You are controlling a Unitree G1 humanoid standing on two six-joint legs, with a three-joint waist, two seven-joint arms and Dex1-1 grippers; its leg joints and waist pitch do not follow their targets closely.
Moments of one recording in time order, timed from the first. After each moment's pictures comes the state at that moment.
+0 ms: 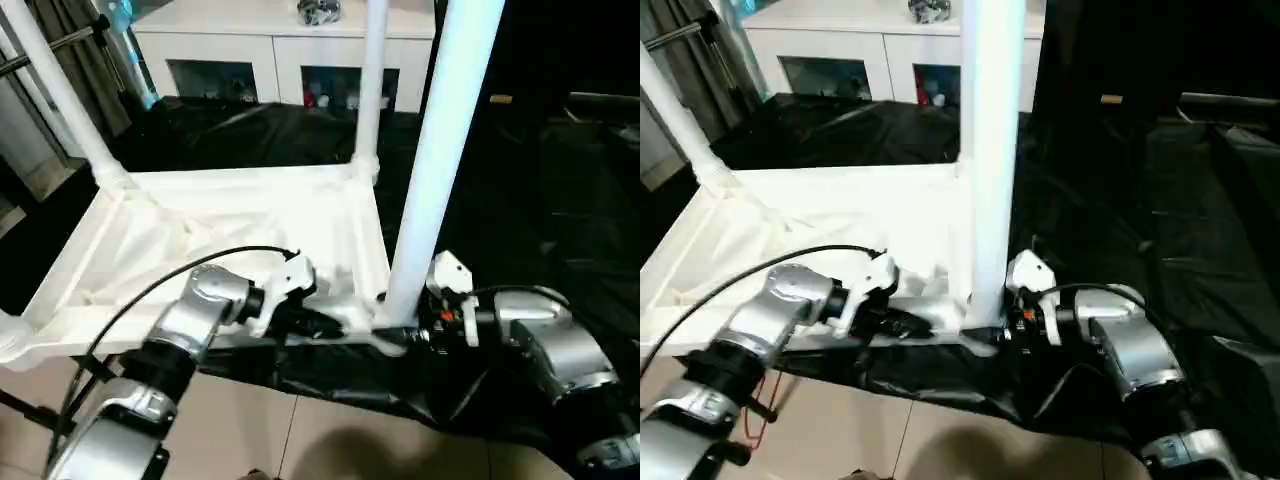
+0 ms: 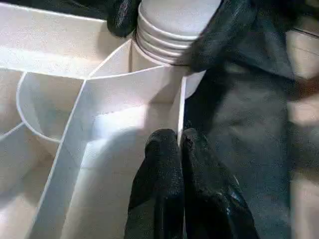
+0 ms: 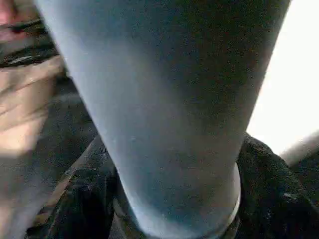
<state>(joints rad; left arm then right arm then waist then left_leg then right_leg) -0.59 0.22 -0.25 0.67 0.00 0.12 -1.18 -0.39 -0.35 0.13 0.45 0.12 0.16 1.01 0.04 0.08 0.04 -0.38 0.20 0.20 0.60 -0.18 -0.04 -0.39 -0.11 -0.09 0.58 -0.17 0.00</state>
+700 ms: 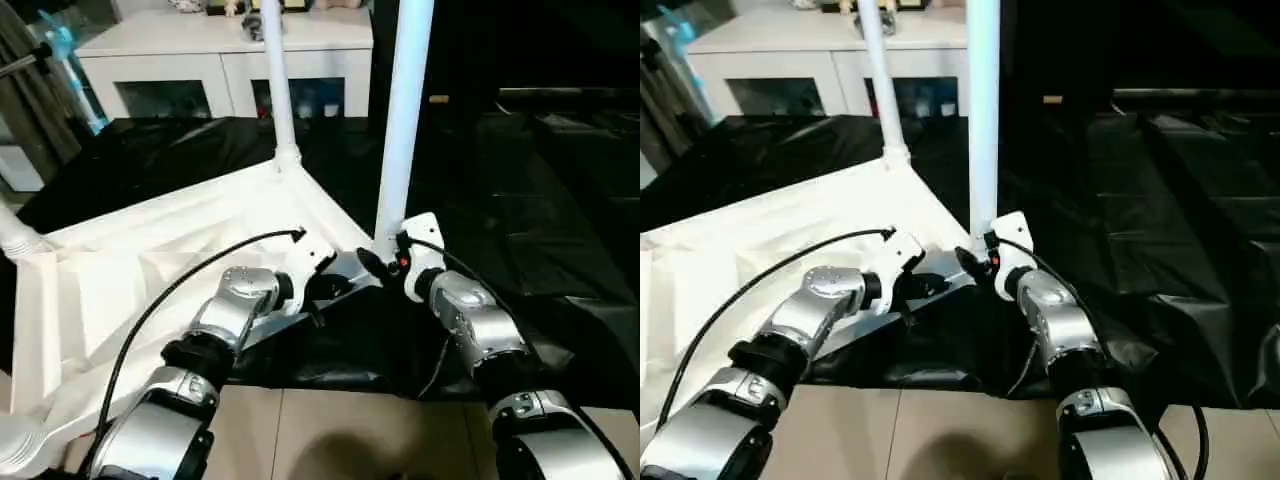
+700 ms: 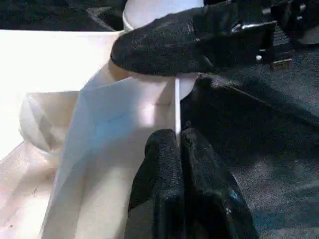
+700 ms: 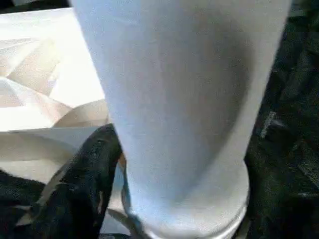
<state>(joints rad) -0.66 0.12 -0.20 0.79 0.05 0.14 -0.88 -0.57 -0.12 0.01 0.74 0.07 0.12 0.54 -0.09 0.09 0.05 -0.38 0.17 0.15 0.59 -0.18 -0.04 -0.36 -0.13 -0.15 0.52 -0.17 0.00</state>
